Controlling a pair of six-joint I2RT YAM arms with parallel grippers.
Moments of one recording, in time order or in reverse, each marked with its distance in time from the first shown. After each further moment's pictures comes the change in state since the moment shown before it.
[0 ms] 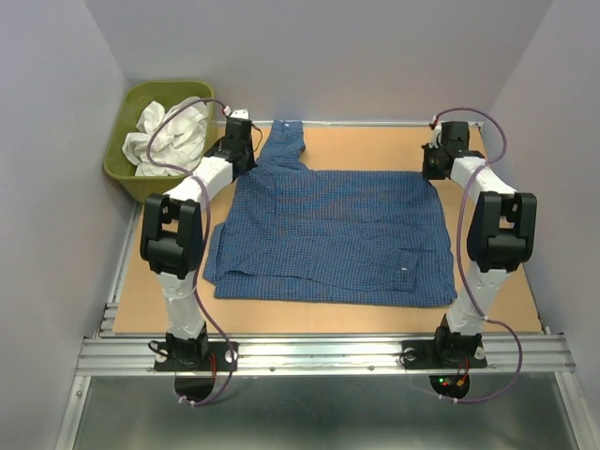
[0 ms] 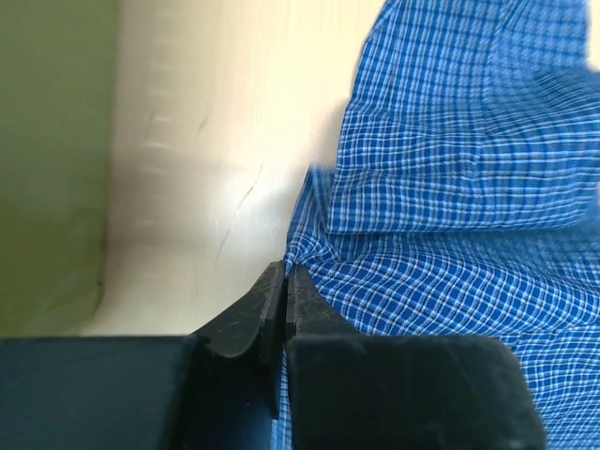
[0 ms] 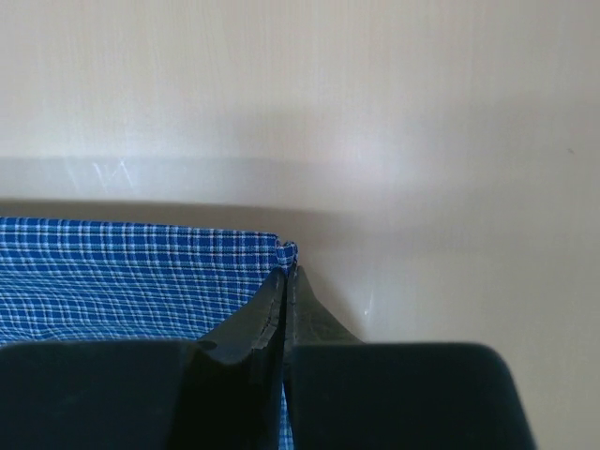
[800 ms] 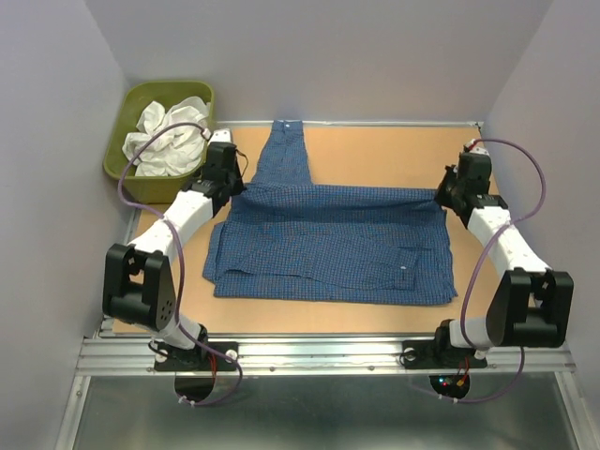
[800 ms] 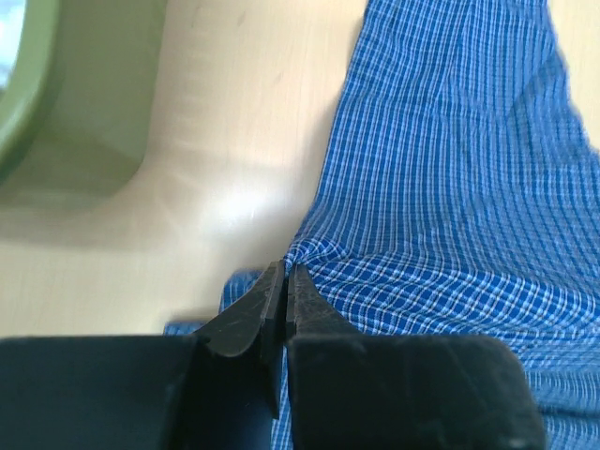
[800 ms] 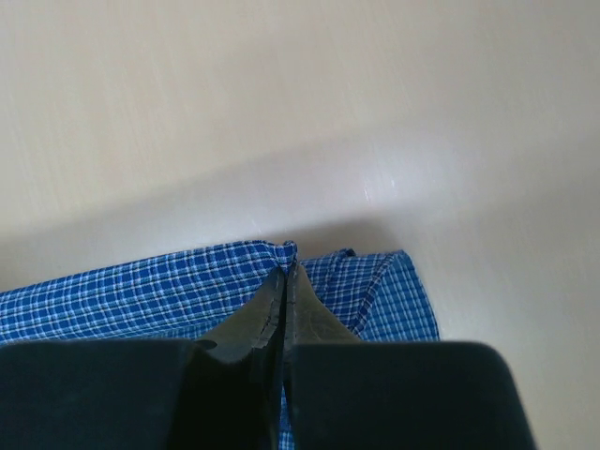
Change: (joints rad) left arm -0.010 -0.431 -0.373 0.009 0.001 -0.087; right arm 0.002 -0.570 -0.479 0.081 0.112 0.323
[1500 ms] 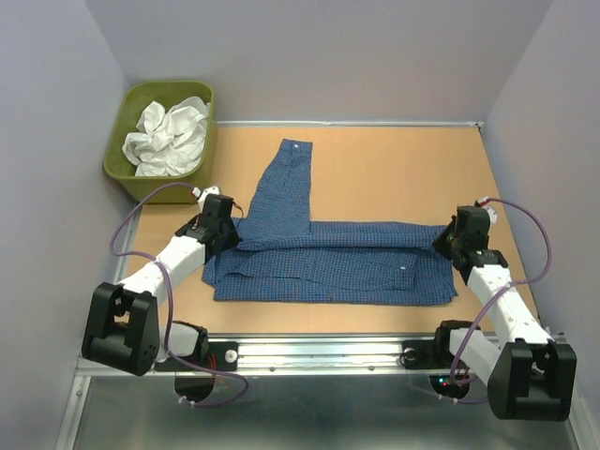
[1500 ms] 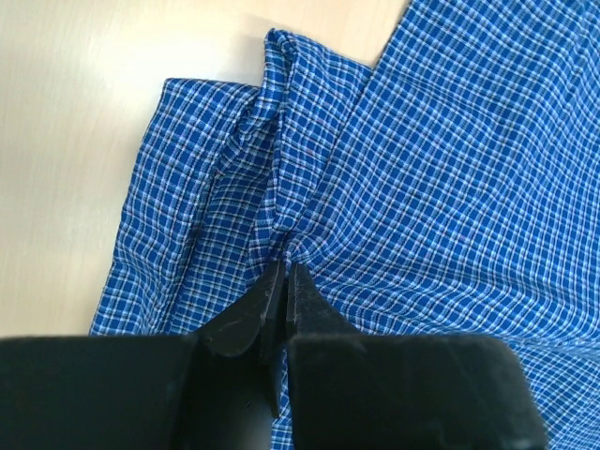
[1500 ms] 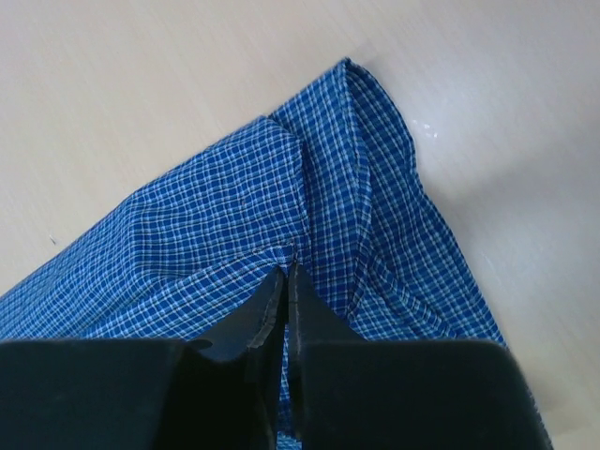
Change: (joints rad) left arm -0.027 -0.291 -0.468 -0.058 0.035 -0.231; right arm 0.004 -0.429 -0.458 -0.044 0.047 0.309
